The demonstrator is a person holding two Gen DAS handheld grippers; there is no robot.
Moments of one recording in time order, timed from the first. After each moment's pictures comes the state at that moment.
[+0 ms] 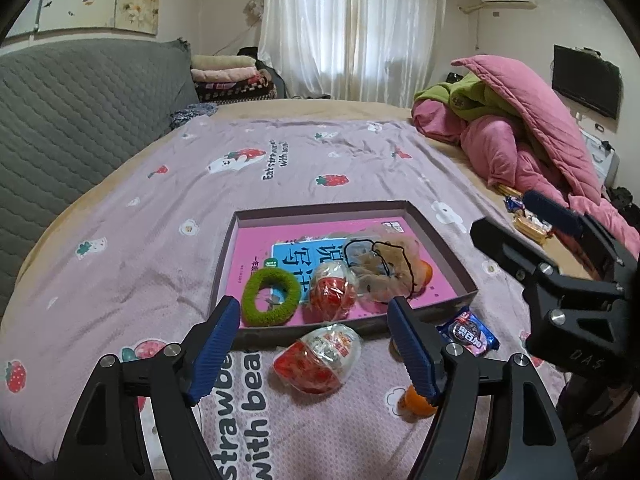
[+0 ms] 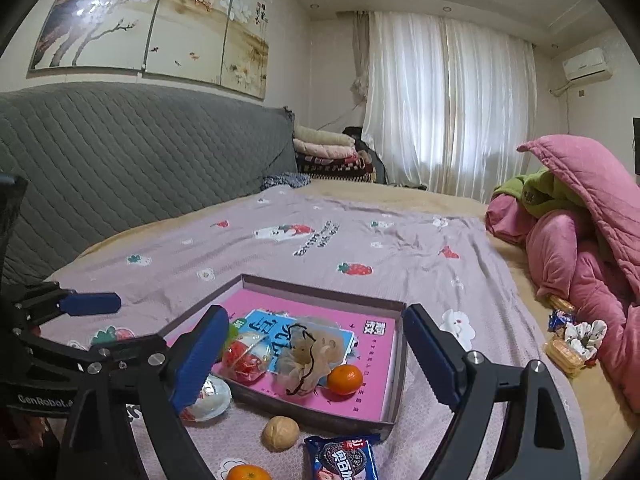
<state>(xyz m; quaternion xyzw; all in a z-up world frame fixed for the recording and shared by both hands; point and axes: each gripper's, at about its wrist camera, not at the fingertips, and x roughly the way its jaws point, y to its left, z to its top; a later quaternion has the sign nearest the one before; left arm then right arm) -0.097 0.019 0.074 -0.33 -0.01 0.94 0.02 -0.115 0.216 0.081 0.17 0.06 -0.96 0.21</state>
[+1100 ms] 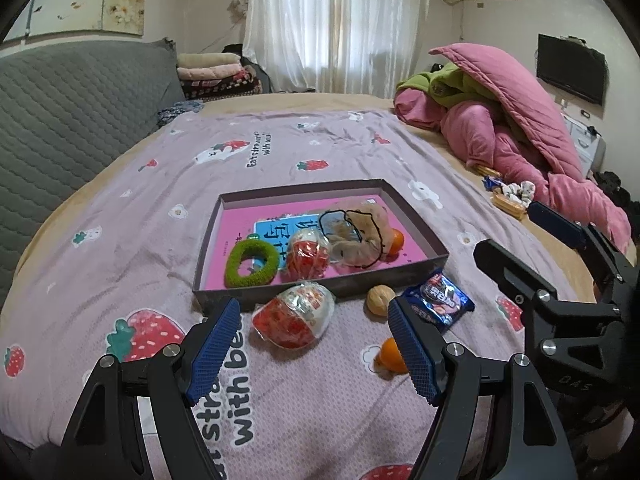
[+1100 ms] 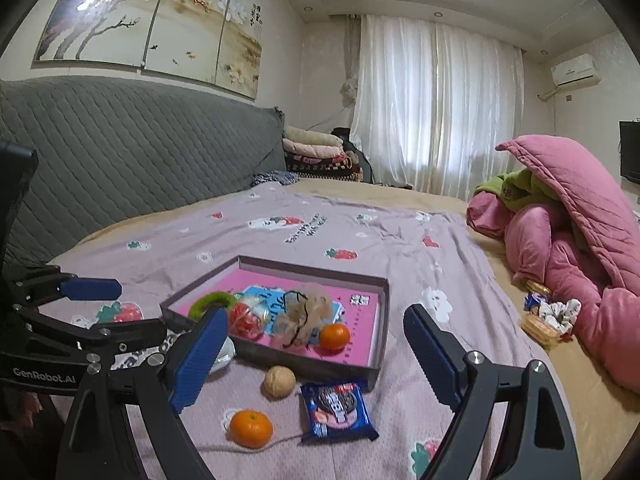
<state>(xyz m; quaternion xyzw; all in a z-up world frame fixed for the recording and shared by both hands) -0.056 0.036 0.067 -0.34 0.00 0.94 0.05 -0.059 0.236 0.066 0.18 0.07 -0.97 0.18</state>
